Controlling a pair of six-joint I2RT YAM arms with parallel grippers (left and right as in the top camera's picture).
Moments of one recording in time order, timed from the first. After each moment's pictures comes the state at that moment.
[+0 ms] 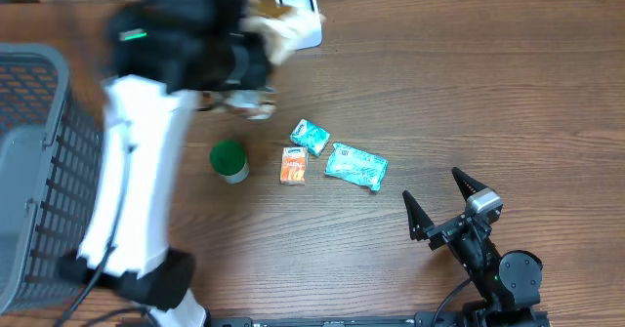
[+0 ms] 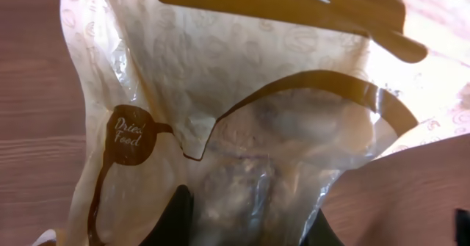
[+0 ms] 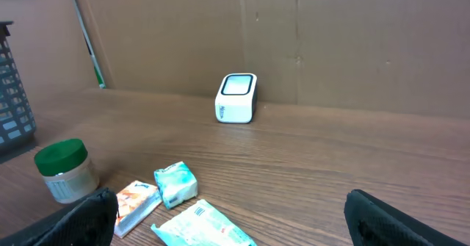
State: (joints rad) left arm -0.35 1.83 2.29 -1.53 0.07 -0.35; right arm 0.14 0.01 0.02 -0.01 -0.31 0.10
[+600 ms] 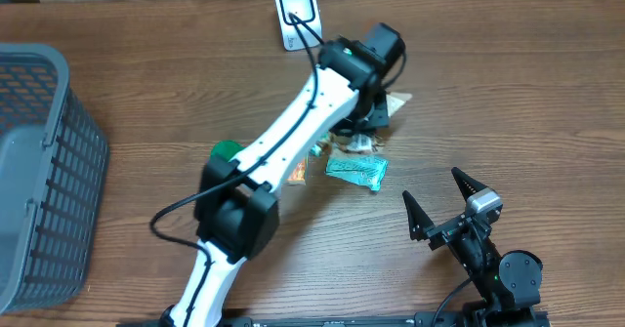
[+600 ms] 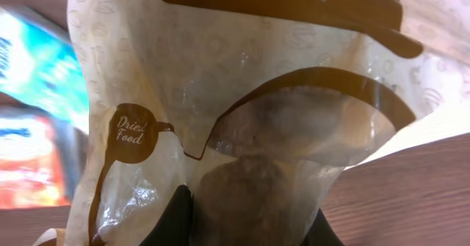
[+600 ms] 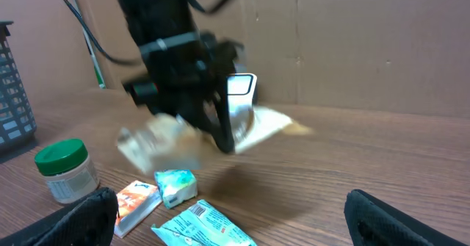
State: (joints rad) left arm -0.68 2.27 2.18 -1.31 0.10 -0.74; right arm 0.14 0.01 0.02 -0.01 -0.31 0.10
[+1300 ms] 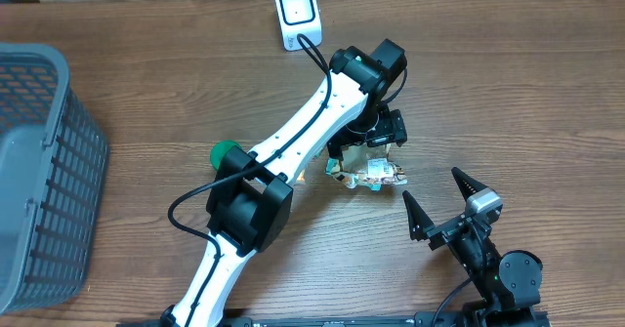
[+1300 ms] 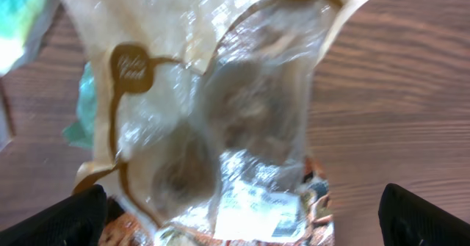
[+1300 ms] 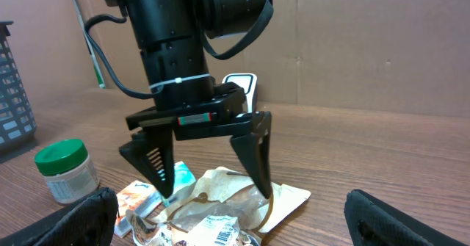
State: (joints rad) left arm -0.69 2.34 2.18 -1.37 0.24 -0.87; right arm 0.14 0.01 0.02 -0.01 -0.31 0.10
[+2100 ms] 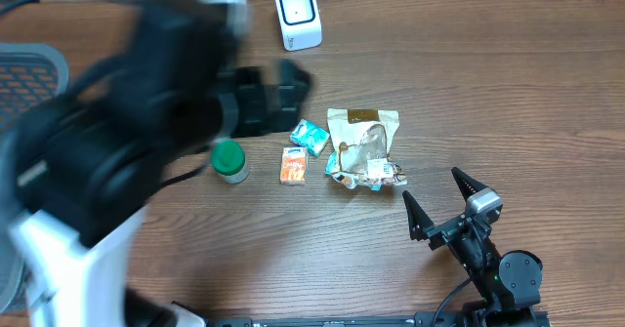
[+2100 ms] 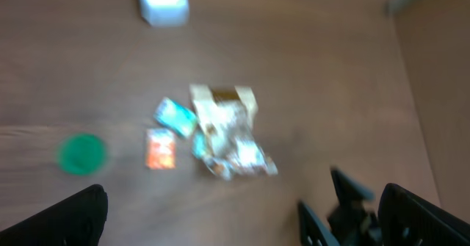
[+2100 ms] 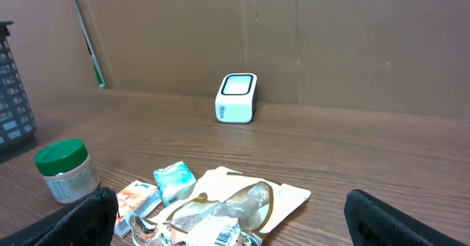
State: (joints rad) left arm -0.48 1.61 2.53 -1.68 0.03 -0.57; right arm 0.14 0.01 0.02 -0.01 -0.31 0.10
